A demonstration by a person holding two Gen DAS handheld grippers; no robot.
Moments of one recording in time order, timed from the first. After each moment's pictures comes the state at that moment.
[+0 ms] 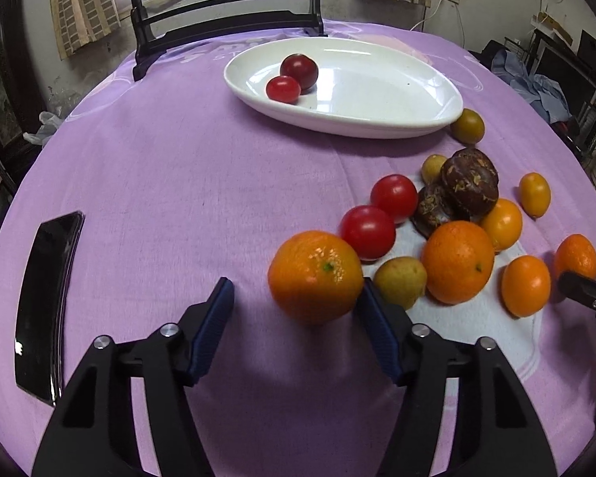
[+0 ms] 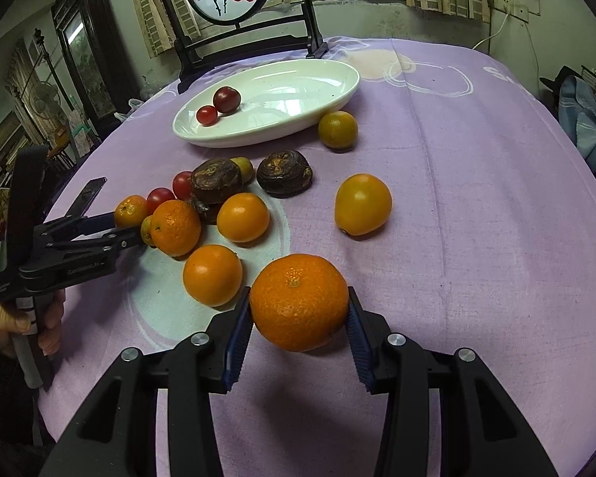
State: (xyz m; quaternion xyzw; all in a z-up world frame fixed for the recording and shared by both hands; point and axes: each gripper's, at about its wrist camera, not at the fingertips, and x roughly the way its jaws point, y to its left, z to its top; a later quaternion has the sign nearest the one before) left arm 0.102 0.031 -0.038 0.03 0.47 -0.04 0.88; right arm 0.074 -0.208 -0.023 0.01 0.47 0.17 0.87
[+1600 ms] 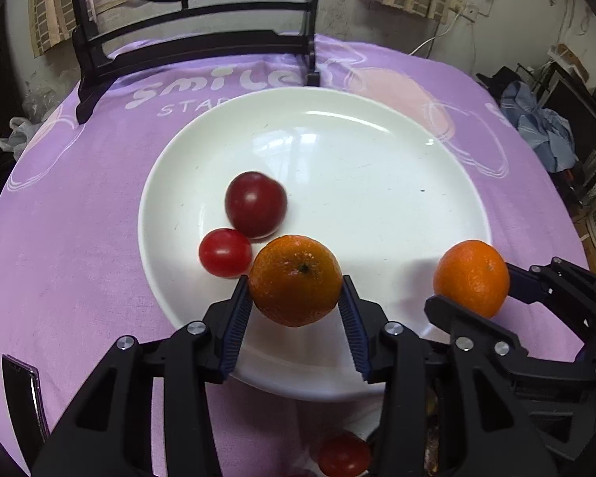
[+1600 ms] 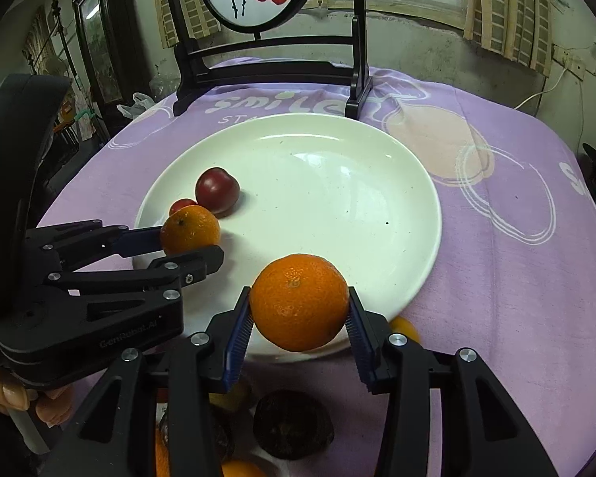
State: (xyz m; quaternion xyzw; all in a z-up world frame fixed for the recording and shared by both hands) left arm 0.266 -0.001 -0.015 -0.02 0.50 -0.04 0.86; right arm 0.249 -0.131 -0.007 -0.05 0.46 0.20 0.86
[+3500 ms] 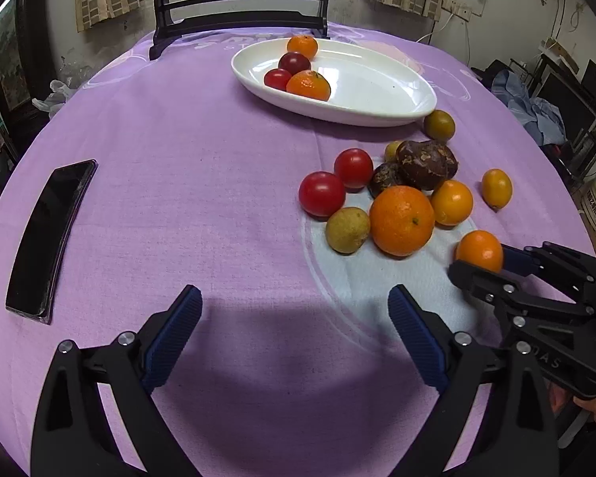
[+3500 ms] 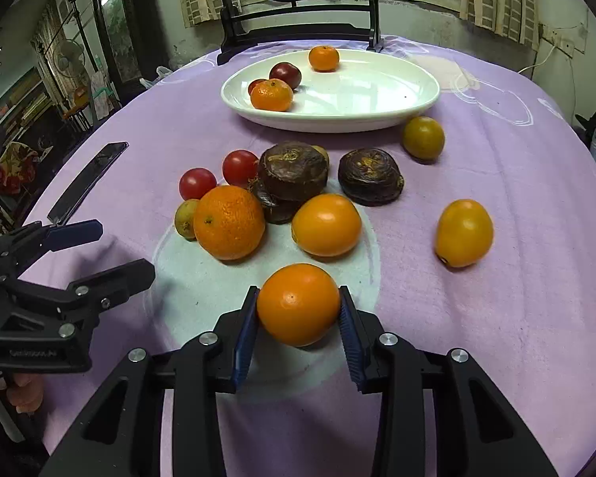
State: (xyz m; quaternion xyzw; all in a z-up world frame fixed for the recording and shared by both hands) left arm 0.050 0.019 -0.027 -0.02 0.49 -0.02 0.87; right arm 0.078 -0.150 -0.033 -0.05 0.47 0.21 0.86
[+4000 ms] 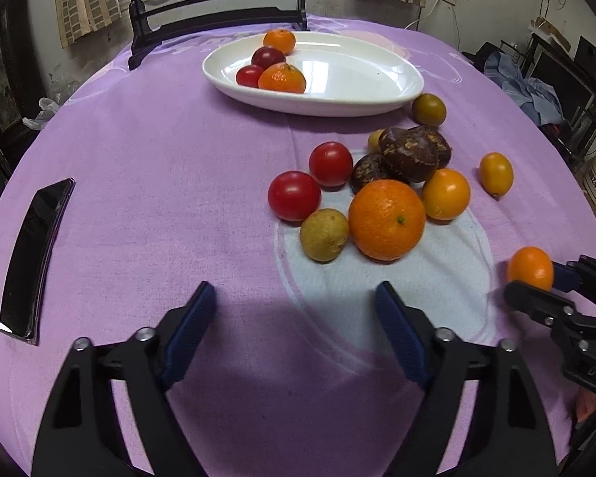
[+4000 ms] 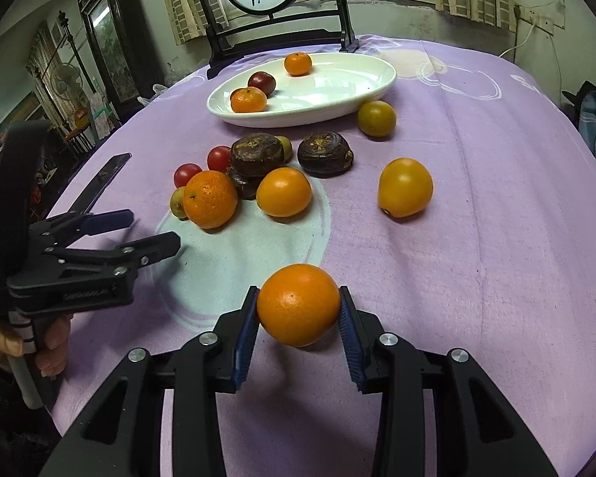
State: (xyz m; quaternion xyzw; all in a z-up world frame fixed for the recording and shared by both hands) left arm 0.066 0.000 -0.038 0.01 0.49 -0.04 0.87; right arm 0.056 -0.193 -0.028 -0.01 0.46 0.22 0.86
